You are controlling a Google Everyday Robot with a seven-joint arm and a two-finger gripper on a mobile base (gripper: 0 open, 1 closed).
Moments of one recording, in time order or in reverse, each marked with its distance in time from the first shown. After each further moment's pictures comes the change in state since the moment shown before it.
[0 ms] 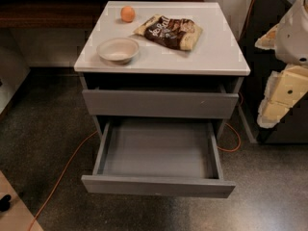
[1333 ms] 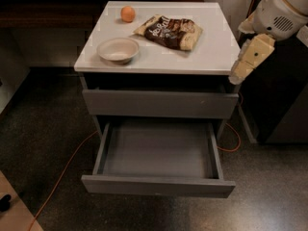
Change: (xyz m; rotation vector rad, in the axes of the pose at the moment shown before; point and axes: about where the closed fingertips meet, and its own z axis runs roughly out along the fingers) arm -0.026 -0.111 0.051 -0.036 -0.199 0.118
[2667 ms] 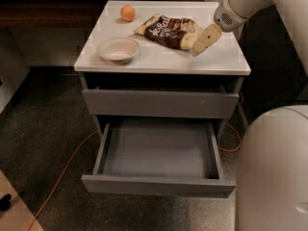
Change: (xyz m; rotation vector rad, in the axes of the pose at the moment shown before) arm -0.045 -0.152 0.109 0.133 -0.108 0.287
